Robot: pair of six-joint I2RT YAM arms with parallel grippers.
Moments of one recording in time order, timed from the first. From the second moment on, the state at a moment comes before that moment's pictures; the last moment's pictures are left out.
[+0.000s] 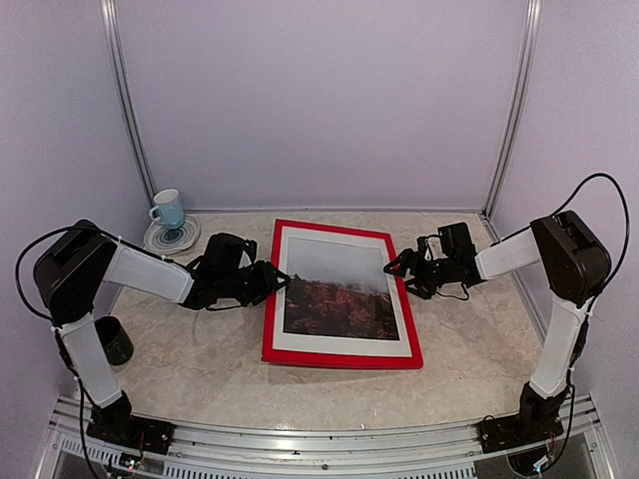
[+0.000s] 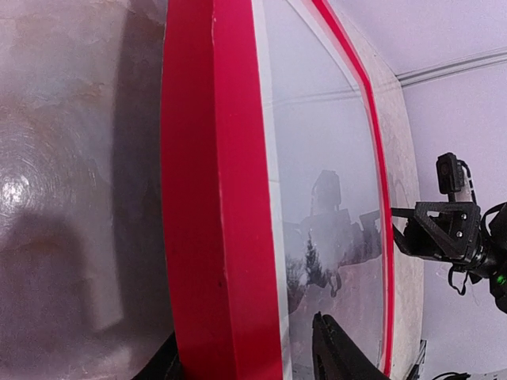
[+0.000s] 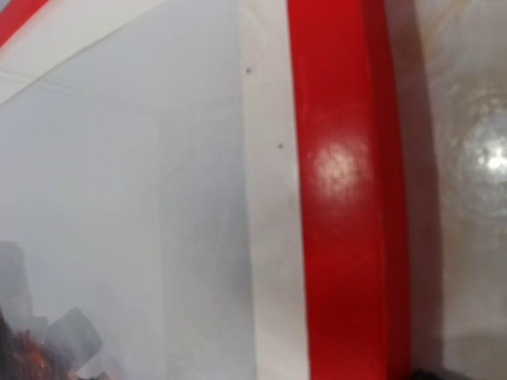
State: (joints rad) left arm -0.61 1.80 0.86 0.37 0.20 -0.90; right arm 0.32 1.91 0.95 0.24 -0.52 0.77
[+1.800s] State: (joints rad) left arm -0.57 1.78 0.86 0.33 0.20 -0.82; right arm 0.32 1.90 0.93 0.27 -0.53 0.75
